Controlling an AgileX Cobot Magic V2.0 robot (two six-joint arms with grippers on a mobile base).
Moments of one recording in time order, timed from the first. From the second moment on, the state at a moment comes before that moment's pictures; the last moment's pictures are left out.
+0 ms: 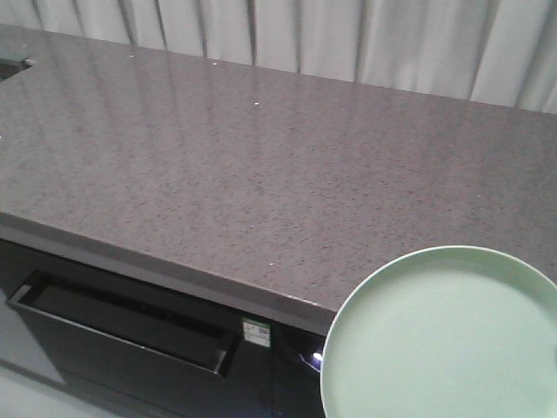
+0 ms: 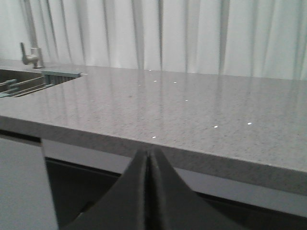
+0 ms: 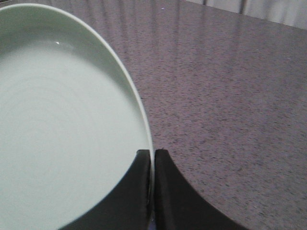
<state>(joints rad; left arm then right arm) 0.05 -0.01 0.03 0.12 0.07 -0.18 0.17 0.29 -0.53 0.32 0.73 -0.26</state>
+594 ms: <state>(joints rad) 0.05 -0.01 0.03 0.12 0.07 -0.18 0.17 0.29 -0.53 0.32 0.73 -0.26</state>
